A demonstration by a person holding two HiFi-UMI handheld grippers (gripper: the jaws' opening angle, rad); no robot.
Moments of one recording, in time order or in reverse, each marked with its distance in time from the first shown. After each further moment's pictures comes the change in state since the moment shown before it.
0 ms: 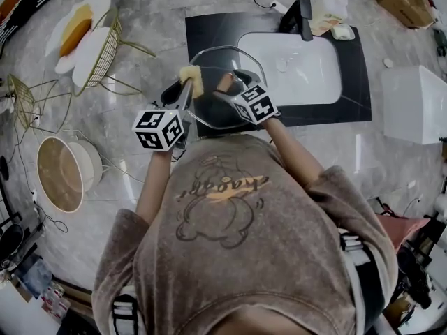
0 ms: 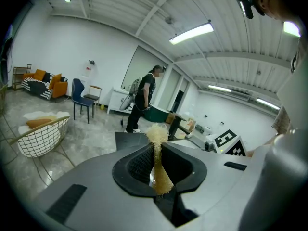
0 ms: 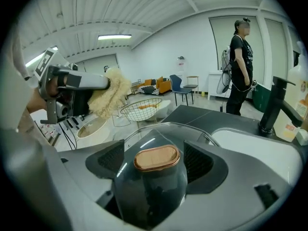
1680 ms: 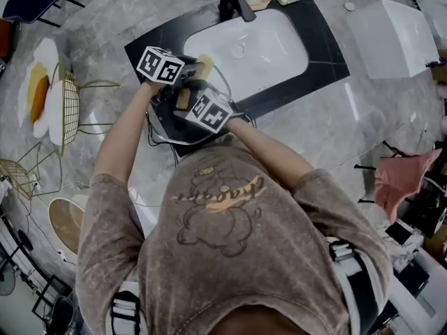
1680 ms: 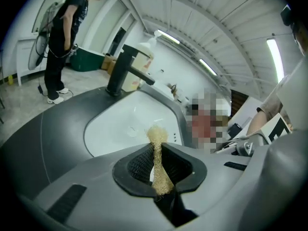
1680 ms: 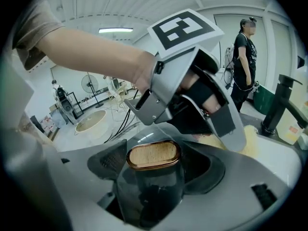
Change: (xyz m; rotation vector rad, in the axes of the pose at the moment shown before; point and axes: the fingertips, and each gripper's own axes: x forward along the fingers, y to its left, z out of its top) left arm 0.224 -0.094 -0.078 0.308 0.688 -0.780; right arm 0.020 -0.006 -0.012 -0.025 0.057 -0.006
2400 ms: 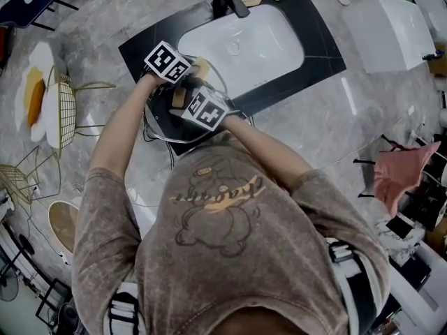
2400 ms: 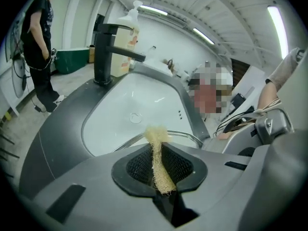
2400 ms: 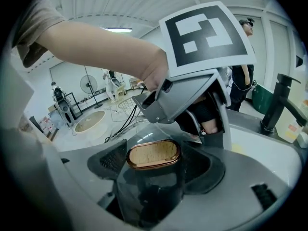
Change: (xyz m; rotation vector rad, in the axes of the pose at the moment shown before) left arm 0.021 0.003 -0.027 0.176 0.282 0.061; right arm 0.000 -0.001 -0.002 -0.012 -0.005 -0.010
